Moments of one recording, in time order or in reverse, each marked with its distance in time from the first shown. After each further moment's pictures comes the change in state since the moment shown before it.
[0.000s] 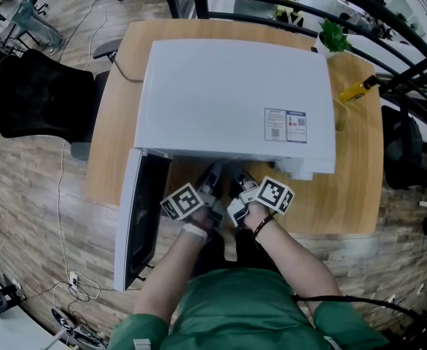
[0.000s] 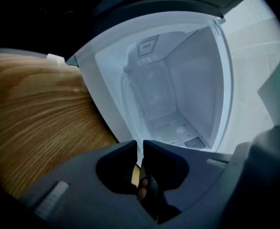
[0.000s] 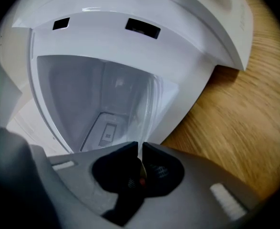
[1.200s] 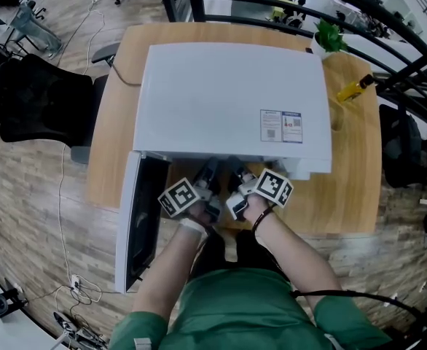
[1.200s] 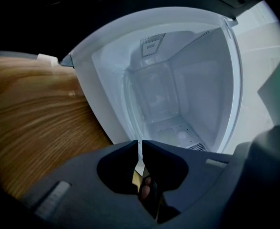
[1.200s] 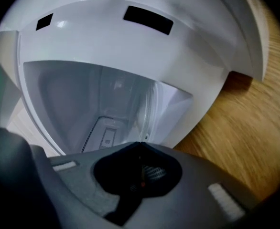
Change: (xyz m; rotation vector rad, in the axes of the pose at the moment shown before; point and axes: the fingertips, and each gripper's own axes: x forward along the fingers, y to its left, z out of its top) left arm 0.010 0.004 0.017 -0.034 -0.010 0.002; right arm 0.014 0.004 0.016 0.025 -0.017 -0.002
